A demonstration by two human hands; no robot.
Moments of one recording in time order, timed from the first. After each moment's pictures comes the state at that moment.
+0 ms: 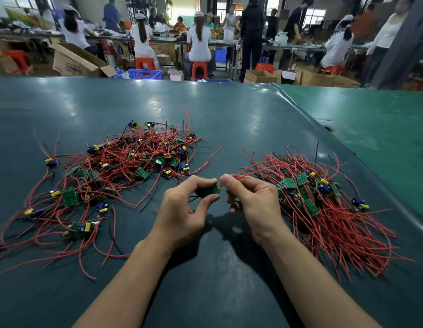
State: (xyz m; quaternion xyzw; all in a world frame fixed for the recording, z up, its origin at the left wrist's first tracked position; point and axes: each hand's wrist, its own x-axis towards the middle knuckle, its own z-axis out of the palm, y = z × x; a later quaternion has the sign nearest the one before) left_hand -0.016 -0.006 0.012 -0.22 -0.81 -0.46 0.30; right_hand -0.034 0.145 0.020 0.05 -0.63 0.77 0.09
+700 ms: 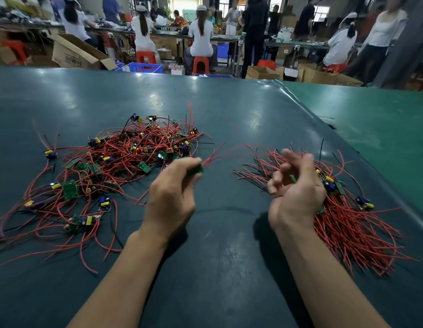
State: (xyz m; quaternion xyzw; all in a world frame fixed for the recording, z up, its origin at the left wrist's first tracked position) left_hand -0.023 -0.022 0.015 -0.17 -0.82 -0.37 0.41; right_hand -0.036 0.168 0.044 -0.06 -0.40 0.88 0.26
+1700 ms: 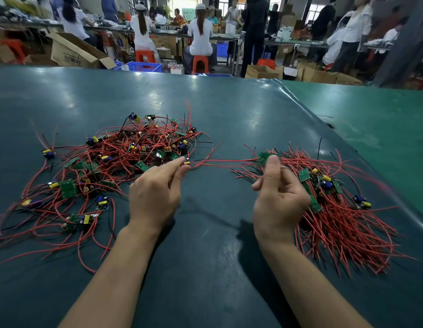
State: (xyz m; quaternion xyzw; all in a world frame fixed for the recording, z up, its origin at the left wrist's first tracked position) left_hand -0.030 -0.037 0.014 -0.04 -0.88 -0.30 0.38; right_hand -0.018 0.145 0.028 -0.05 -0.63 0.67 0.39
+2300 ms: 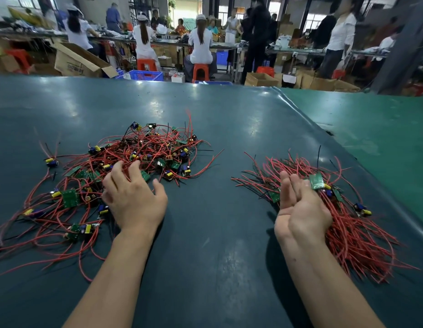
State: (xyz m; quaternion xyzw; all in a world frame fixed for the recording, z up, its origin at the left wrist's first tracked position) left_hand -0.043 -0.055 0.005 0.22 -0.90 -0.21 0.31; right_hand -0.026 0.178 0.044 -0.21 -0.29 0.90 0.25
